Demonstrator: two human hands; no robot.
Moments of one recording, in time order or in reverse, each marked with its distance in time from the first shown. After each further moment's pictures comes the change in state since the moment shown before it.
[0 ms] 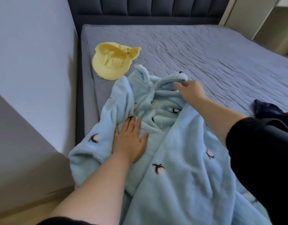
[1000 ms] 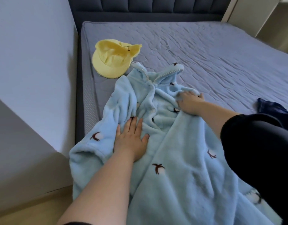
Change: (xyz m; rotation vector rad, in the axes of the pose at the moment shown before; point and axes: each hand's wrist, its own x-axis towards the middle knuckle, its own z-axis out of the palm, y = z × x) left_hand 0.006 0.004 -0.001 0.102 -0.161 -0.015; right_hand 0.014 0.040 0.022 -0.787 -0.375 -0.134
